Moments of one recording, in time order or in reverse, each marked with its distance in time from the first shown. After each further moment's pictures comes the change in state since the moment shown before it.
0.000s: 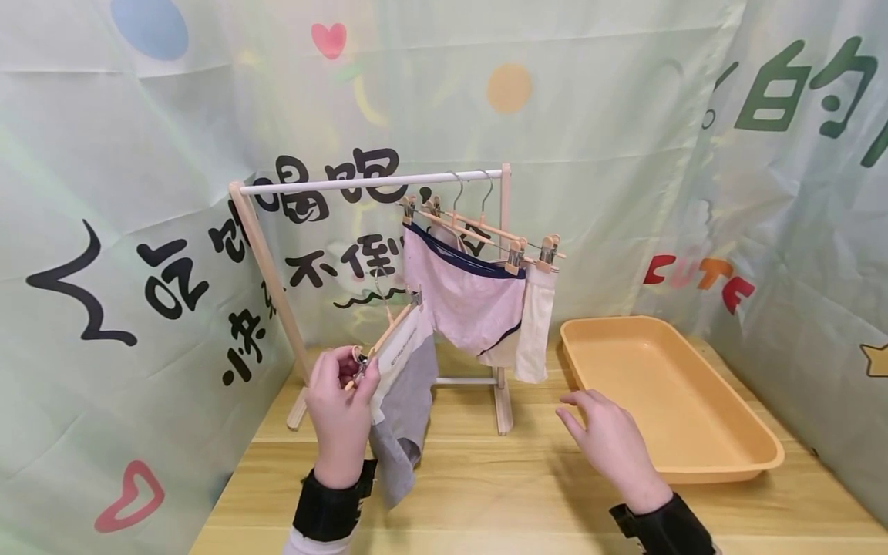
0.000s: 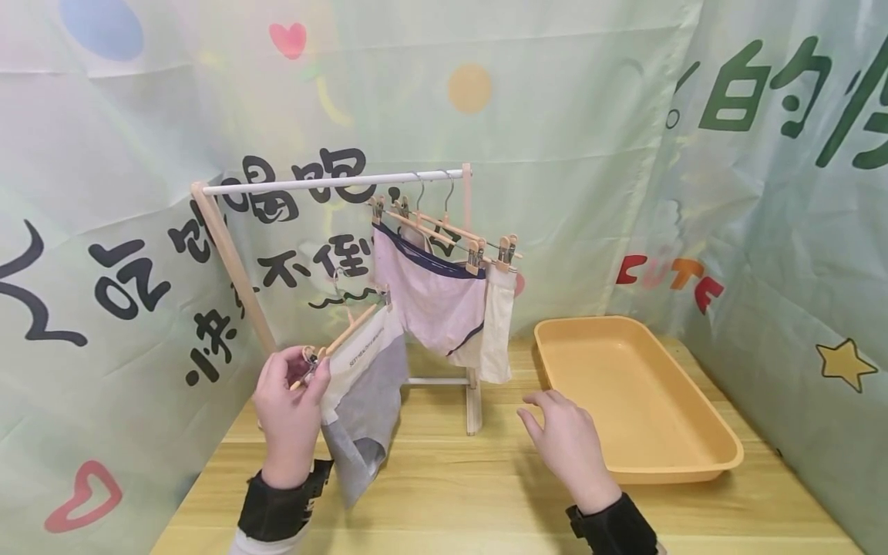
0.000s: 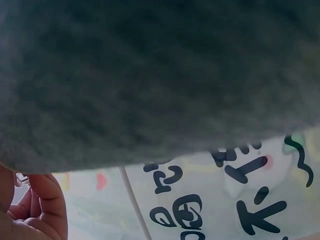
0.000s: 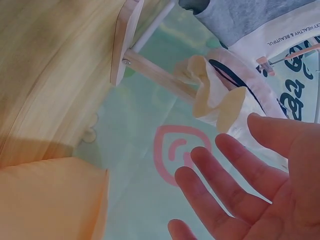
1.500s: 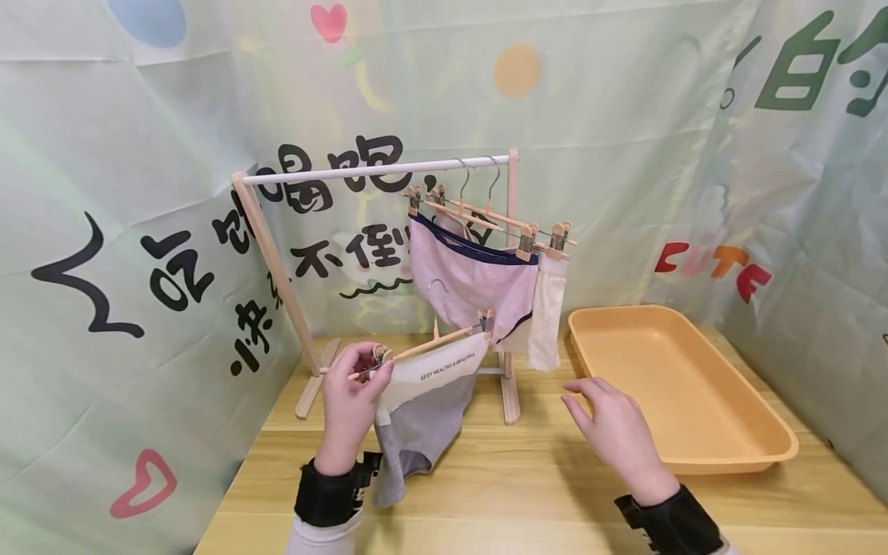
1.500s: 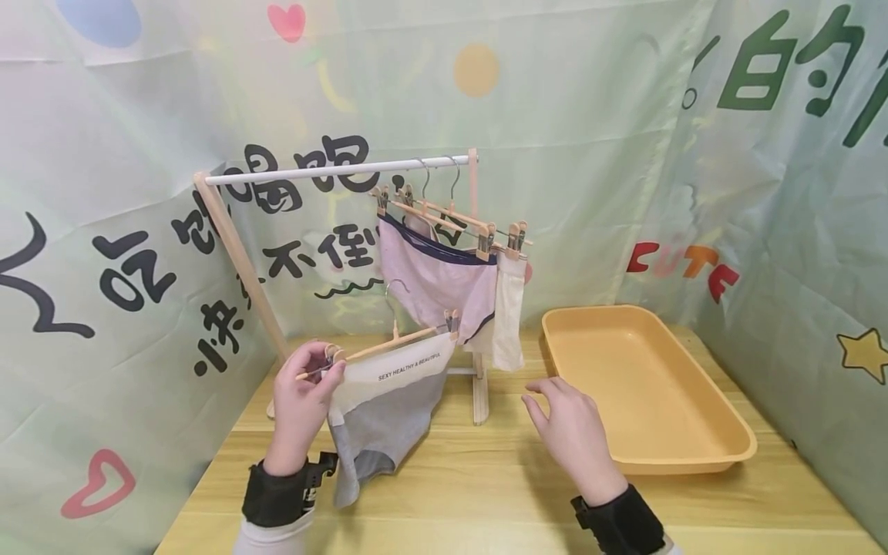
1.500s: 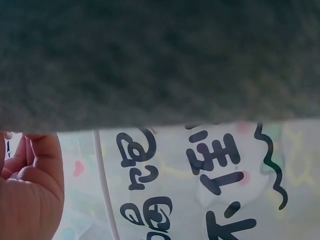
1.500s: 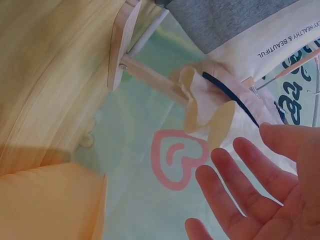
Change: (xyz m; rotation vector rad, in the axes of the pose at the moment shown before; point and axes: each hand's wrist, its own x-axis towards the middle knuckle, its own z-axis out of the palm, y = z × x) left_hand 0.007 0.019 -0.008 -0.216 -0.297 -0.235; right_hand 0.005 0.001 0.003 0.043 0.088 -0.057
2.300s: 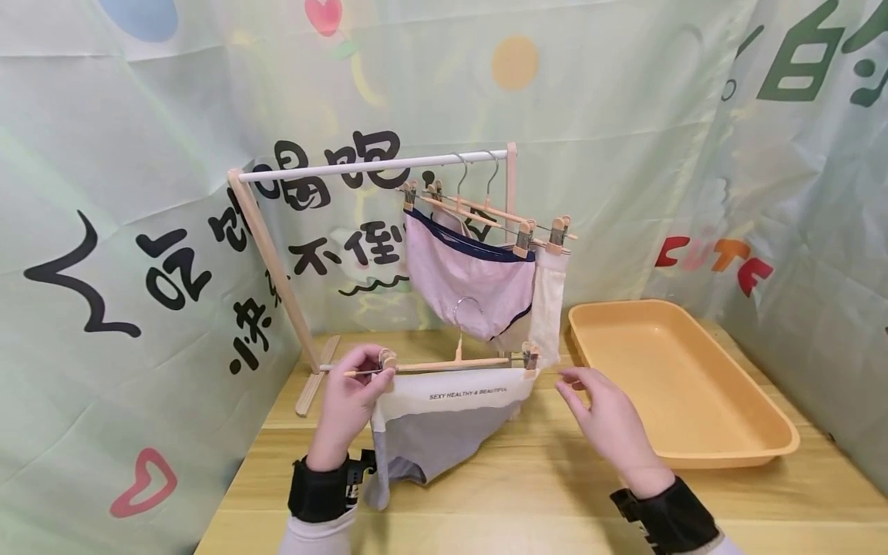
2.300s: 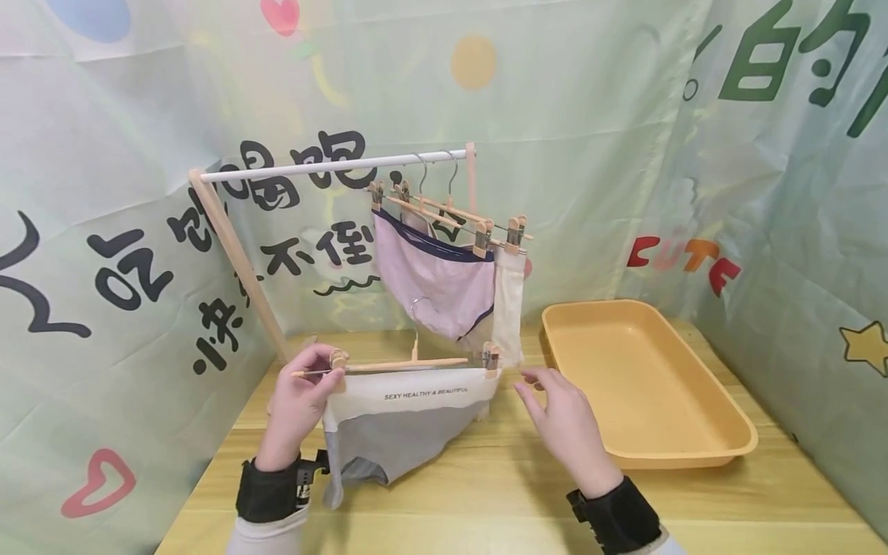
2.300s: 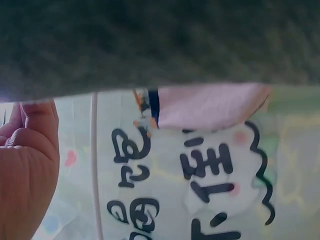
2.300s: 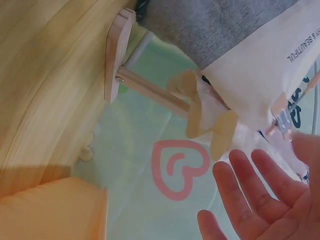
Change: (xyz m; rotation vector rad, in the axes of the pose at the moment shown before) left_hand -0.001 -0.037 -0.006 -0.250 -0.237 -0.085; right_hand 0.005 -0.005 0.003 0.154 -0.072 0.119
